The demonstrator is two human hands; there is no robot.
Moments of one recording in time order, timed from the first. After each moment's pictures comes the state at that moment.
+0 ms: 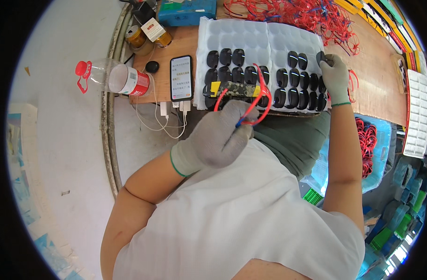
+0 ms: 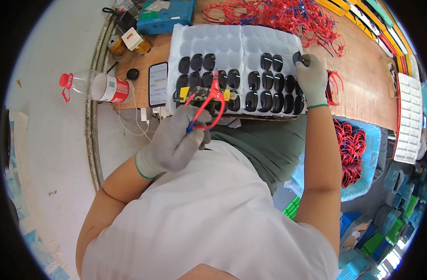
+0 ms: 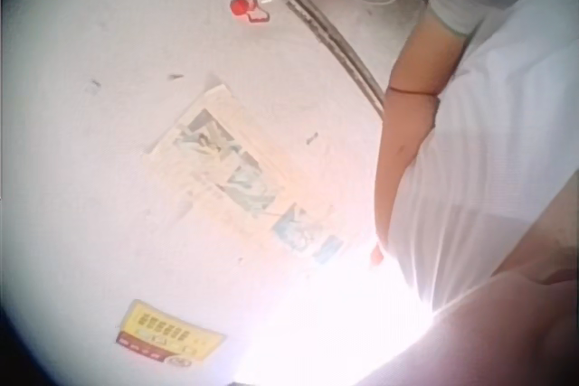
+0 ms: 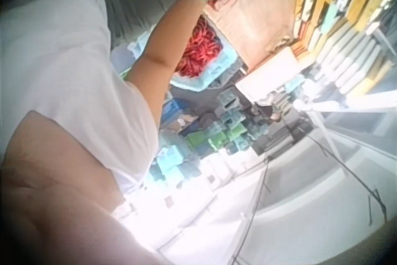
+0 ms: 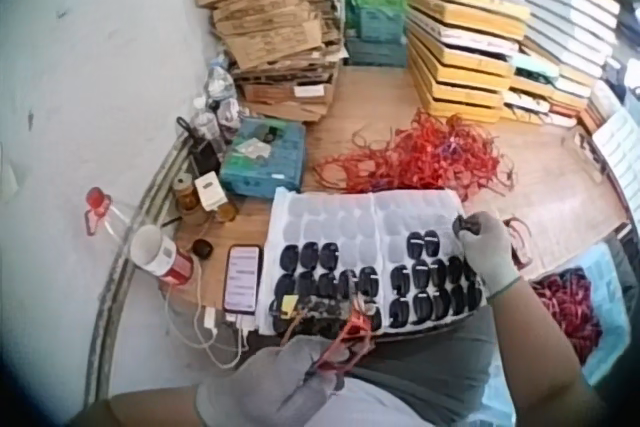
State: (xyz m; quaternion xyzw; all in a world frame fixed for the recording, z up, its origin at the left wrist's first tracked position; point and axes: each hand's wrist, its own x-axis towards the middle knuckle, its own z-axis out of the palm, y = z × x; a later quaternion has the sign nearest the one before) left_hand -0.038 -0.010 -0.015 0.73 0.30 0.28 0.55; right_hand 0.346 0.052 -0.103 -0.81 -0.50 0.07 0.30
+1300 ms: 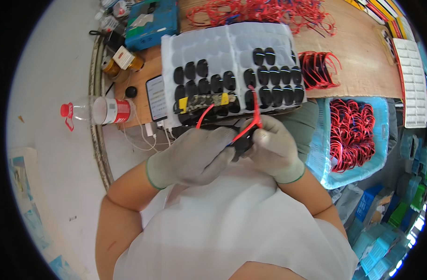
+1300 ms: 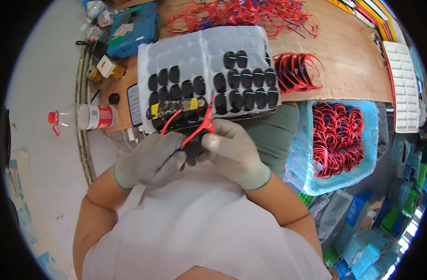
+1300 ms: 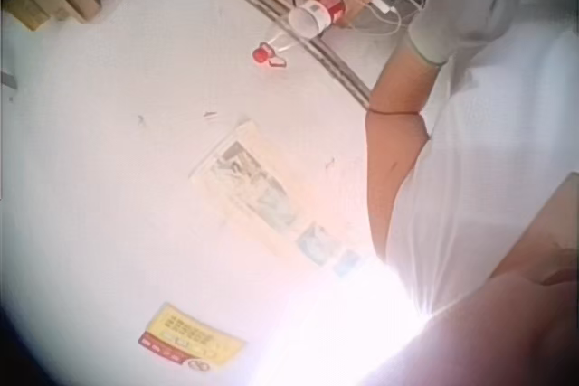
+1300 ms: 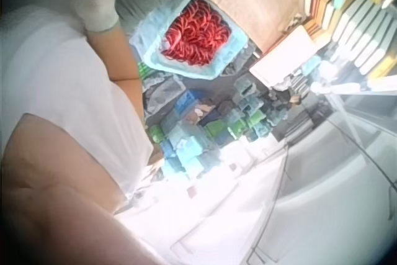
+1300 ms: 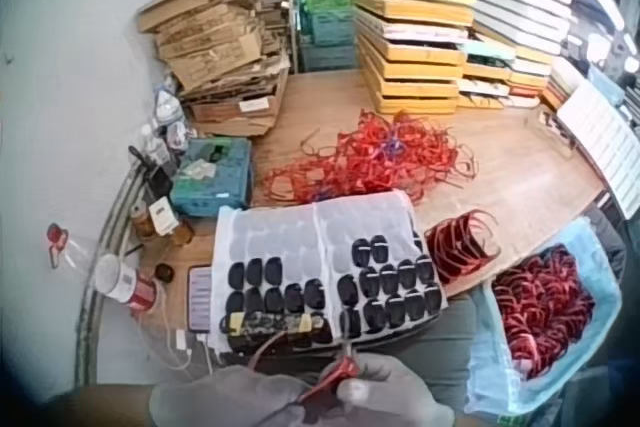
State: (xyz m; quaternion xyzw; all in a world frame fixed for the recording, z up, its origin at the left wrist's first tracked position) left_hand -0.010 0.011 0.011 0.83 0.14 0.13 0.52; right_hand 0.185 -0.086 -0.031 -0.26 -0.13 0.76 0.58
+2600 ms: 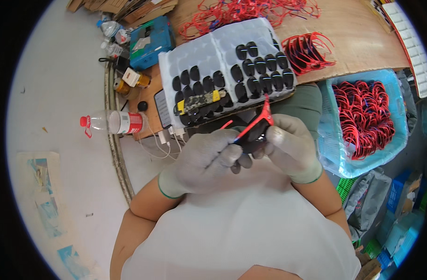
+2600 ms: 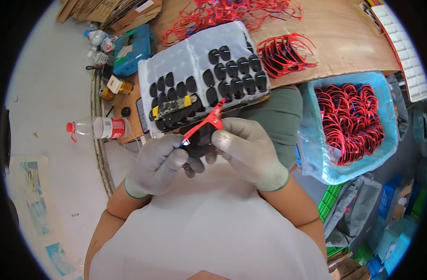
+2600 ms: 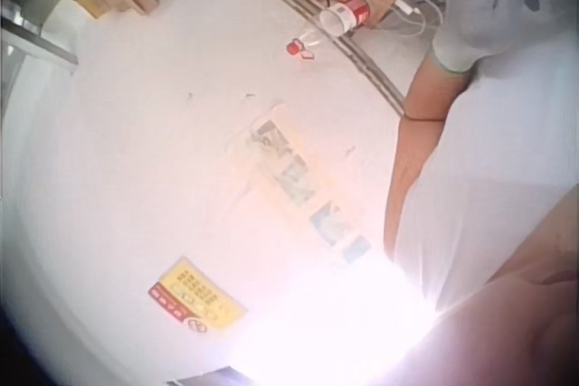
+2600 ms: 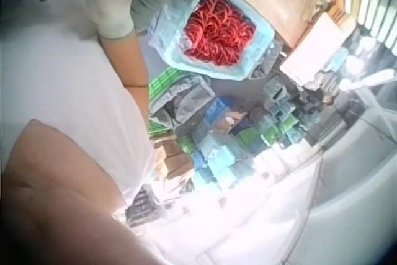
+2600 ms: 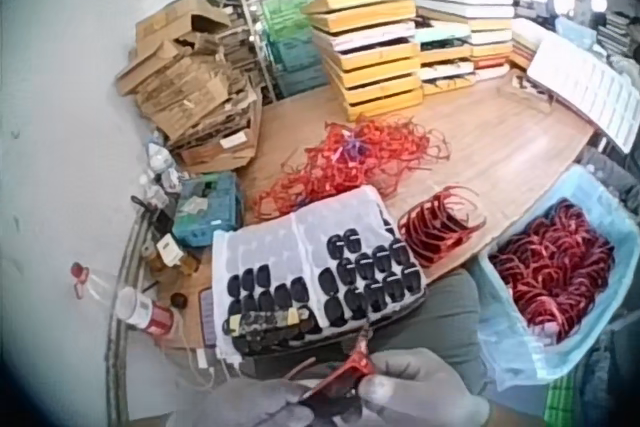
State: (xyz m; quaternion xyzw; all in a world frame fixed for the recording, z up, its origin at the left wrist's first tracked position) left_hand 0.025 -0.052 0.040 0.73 0.22 0.12 0.64; right_hand 0.218 -0.147 -0.017 -0.24 -0.21 0.71 0.63
